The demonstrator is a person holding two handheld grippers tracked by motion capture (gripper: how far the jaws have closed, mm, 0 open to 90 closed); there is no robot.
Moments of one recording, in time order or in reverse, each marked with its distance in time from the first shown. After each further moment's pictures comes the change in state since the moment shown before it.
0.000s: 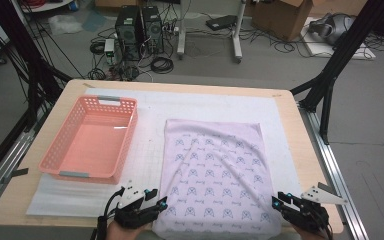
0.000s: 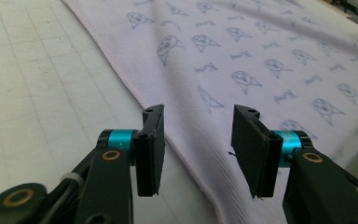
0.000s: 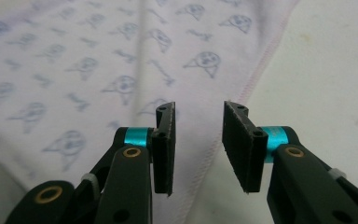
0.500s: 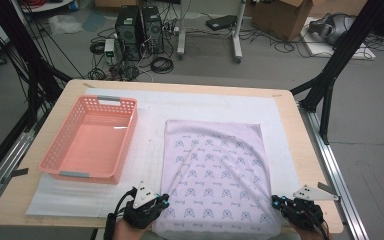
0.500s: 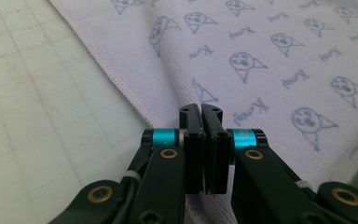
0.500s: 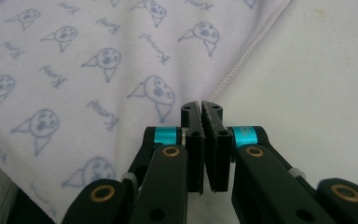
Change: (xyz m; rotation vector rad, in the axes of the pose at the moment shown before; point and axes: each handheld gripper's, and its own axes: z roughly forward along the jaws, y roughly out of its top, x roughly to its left) left arm -0.011 -0.006 0.003 0.063 0.022 0.090; right arm -0.002 -0.003 0.006 0.078 0.003 -0.052
